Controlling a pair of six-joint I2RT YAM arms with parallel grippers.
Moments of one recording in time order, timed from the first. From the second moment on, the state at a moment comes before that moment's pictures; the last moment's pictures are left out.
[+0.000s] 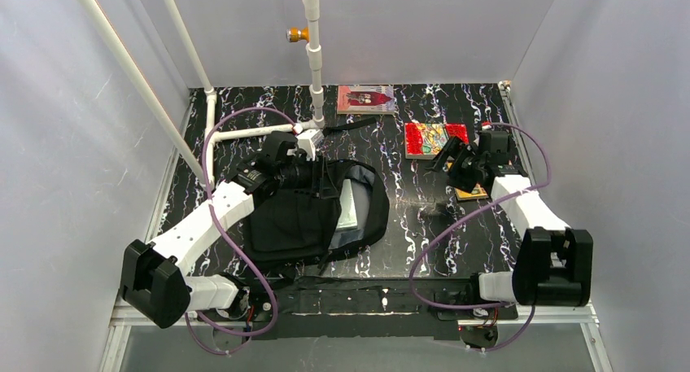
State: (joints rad) left arm -0.54 1.25 1.01 -0.49 0.40 -0.40; right arm 0.02 1.29 0.82 -0.33 -0.33 0.57
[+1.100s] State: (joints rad) left arm -0.54 1.05 0.92 -0.52 0.50 -0.49; right arm 0.46 2.29 1.86 -0.12 0.09 0.72
